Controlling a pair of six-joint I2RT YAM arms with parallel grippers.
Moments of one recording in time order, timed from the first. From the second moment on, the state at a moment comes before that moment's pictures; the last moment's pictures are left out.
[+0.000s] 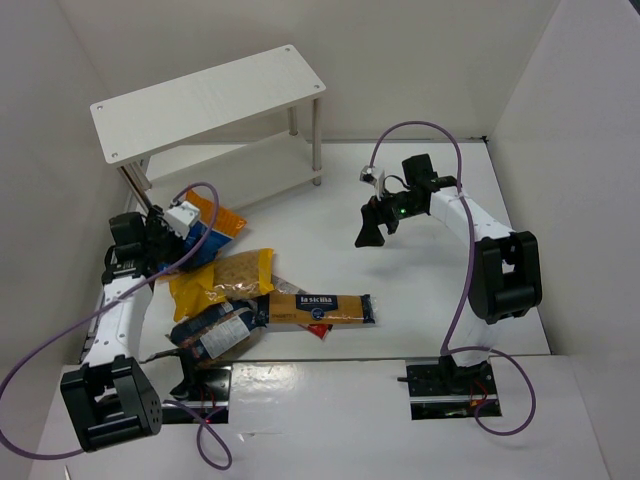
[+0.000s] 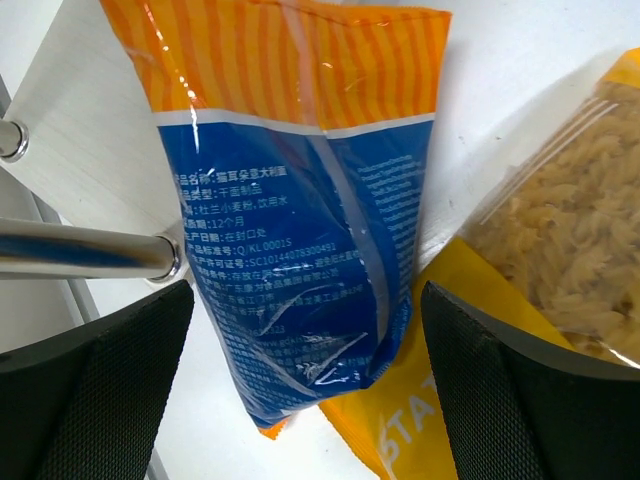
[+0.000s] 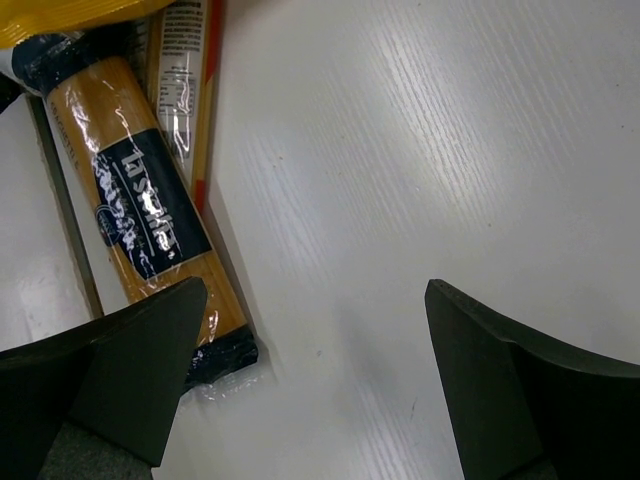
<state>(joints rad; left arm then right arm) 0.28 1.02 0.67 -0.28 0.47 0.68 0.20 1.71 1.28 -0.67 -0.86 -0.54</state>
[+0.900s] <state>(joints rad) 0.33 1.19 0.66 -0.19 0.53 0.71 0.20 1.71 1.28 -0.68 -0.91 -0.57</state>
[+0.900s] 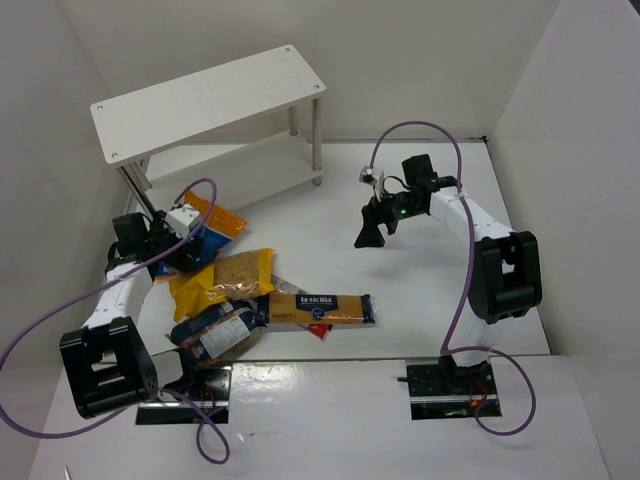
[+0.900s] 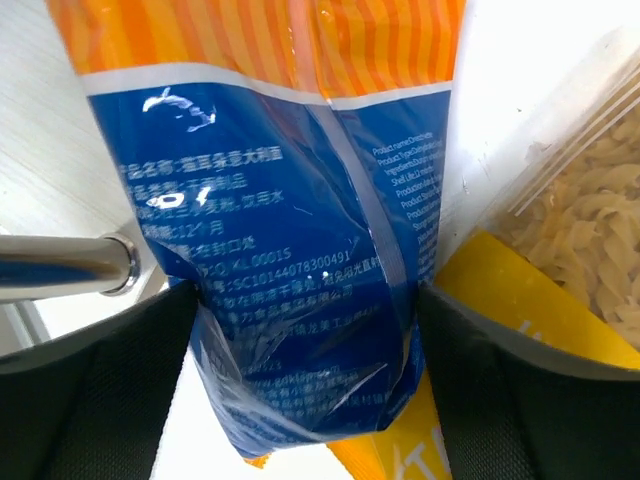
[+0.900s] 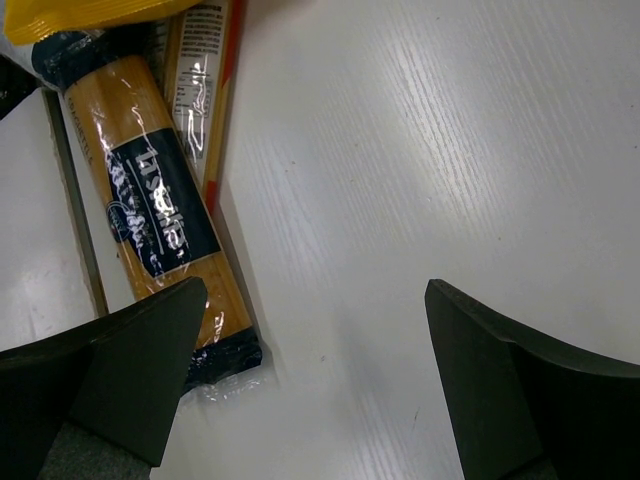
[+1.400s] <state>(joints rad) 0.29 1.05 0.72 -0.40 0.55 0.78 0.20 1.71 1.28 -0.68 -0.92 -0.58</state>
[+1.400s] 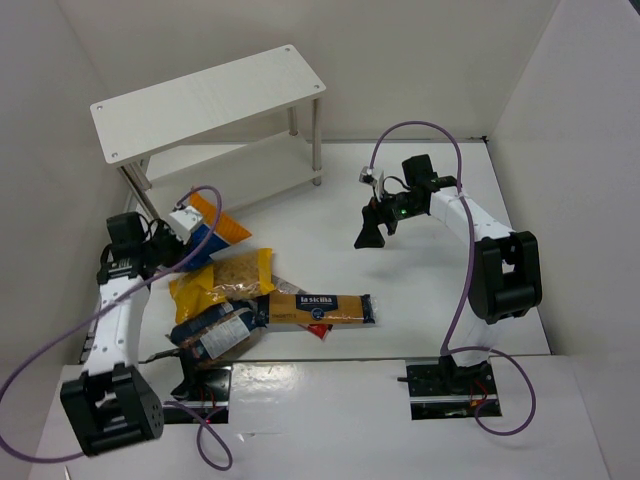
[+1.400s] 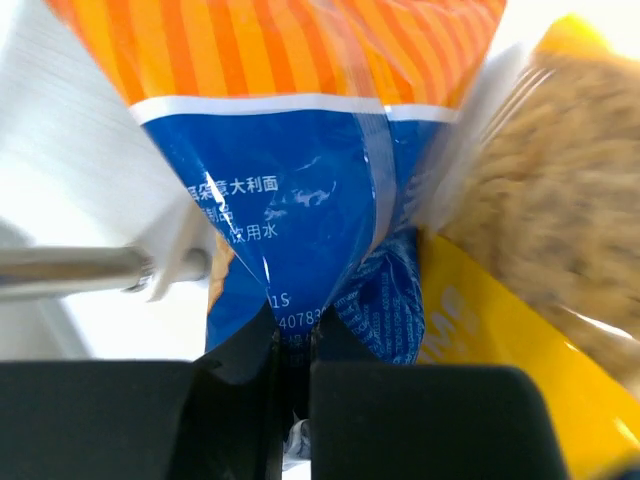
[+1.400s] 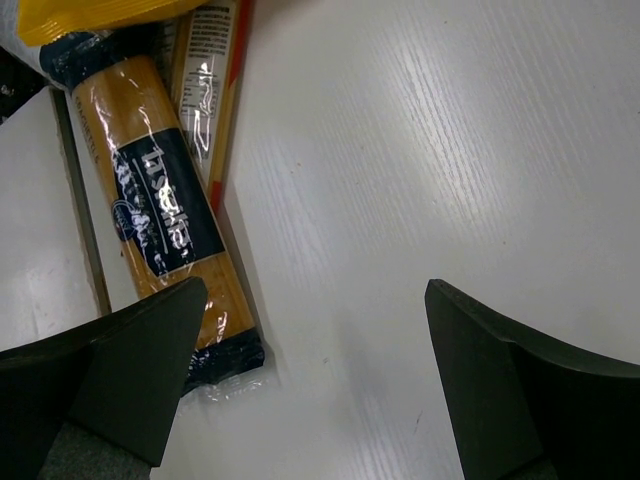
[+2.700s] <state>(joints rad) 0.36 0.96 1.46 -0.68 0.92 0.30 0.20 1.69 1.27 -0.70 -0.94 -0.59</state>
